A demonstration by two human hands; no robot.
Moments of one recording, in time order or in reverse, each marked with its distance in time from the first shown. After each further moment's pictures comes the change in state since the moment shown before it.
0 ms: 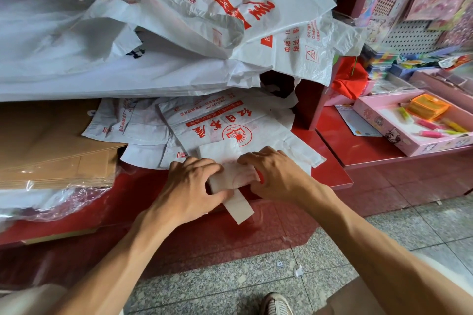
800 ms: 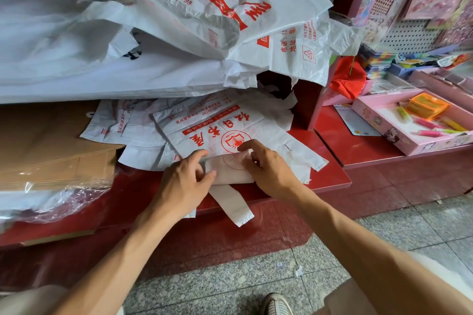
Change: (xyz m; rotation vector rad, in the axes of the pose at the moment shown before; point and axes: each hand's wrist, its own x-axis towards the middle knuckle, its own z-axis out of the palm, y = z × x) left_hand 0.004 0.003 -0.003 -0.282 0.117 -0.262; right_hand 0.010 -0.008 0.014 0.508 0.228 0.219
